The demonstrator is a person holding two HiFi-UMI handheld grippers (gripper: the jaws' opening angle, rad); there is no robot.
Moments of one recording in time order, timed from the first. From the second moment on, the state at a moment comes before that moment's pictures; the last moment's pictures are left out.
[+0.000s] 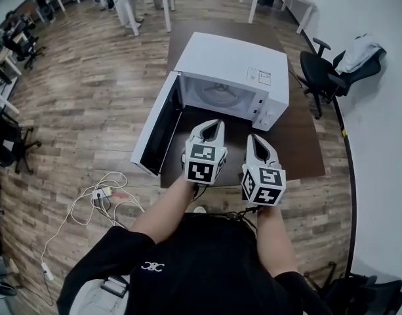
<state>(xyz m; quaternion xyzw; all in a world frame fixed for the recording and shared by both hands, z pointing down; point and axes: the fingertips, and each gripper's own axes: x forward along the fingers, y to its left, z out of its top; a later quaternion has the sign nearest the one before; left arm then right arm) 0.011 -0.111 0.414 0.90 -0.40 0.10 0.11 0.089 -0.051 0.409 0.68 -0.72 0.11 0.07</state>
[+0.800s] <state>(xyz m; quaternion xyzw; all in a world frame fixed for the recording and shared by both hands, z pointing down) 0.009 -0.186 0.467 0.86 -0.46 0.14 0.16 0.107 -0.146 0.438 0.65 -0.74 0.13 0.10</state>
